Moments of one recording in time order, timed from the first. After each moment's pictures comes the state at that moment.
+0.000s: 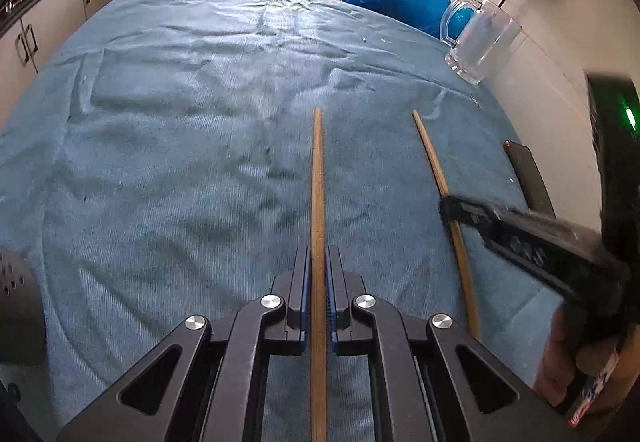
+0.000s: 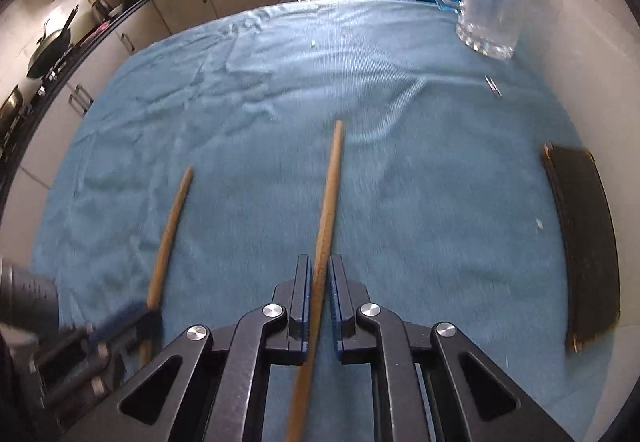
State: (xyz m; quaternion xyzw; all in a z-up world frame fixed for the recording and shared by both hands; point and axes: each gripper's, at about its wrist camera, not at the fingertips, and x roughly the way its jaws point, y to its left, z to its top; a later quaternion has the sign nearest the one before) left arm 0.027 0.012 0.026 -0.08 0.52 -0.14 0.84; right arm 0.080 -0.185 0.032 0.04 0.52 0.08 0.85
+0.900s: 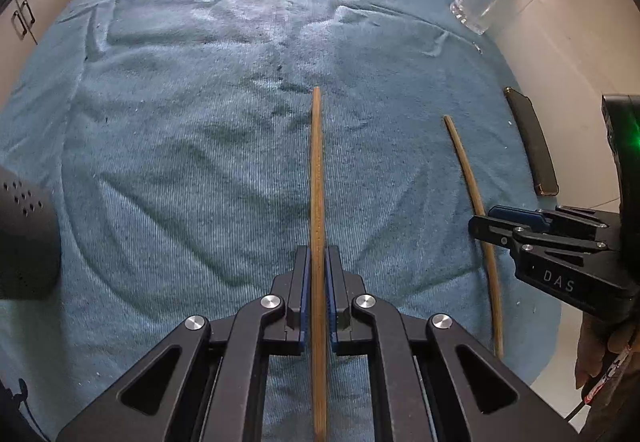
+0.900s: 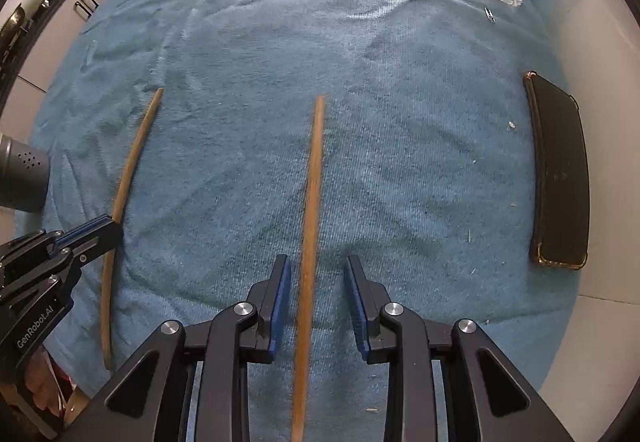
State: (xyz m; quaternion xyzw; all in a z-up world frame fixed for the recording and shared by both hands) left arm 0.007 0.010 0.028 -0.05 0.60 -0.14 0.78; right arm 0.049 -0.190 0.027 -0.05 0.64 0.10 0.76
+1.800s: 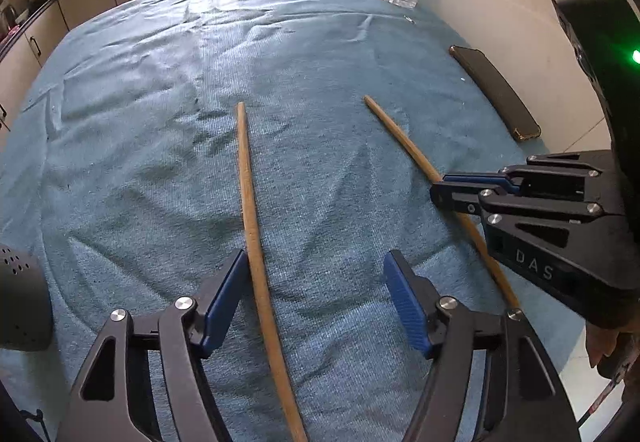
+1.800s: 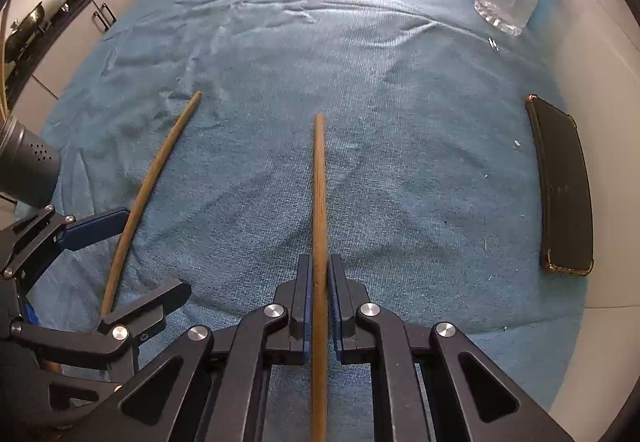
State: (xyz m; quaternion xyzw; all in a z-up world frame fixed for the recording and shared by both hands) left arm -0.023 -0.025 0.029 0.05 0.53 -0.22 0.82; right arm 0.009 -0.158 0.030 -0.06 0.57 0.12 0.81
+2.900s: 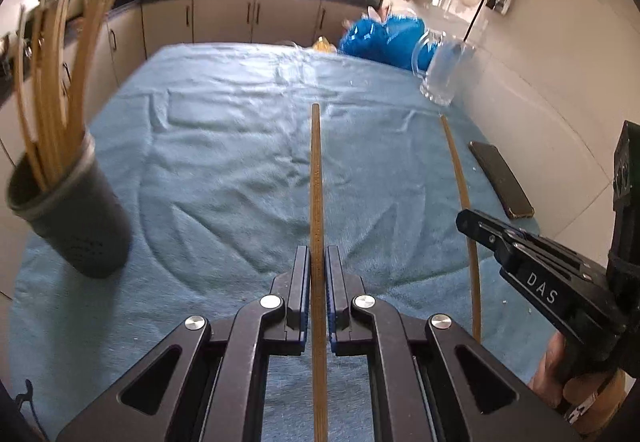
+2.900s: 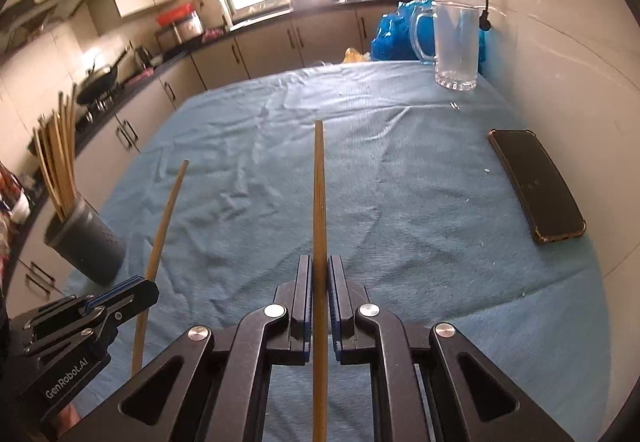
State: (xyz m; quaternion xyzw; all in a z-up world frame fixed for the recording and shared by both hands) left arm -0.086 0.031 0.083 -0.04 0.42 -0.12 0.90; right arm -0.070 -0.177 0.077 0.08 0.38 0.11 0.91
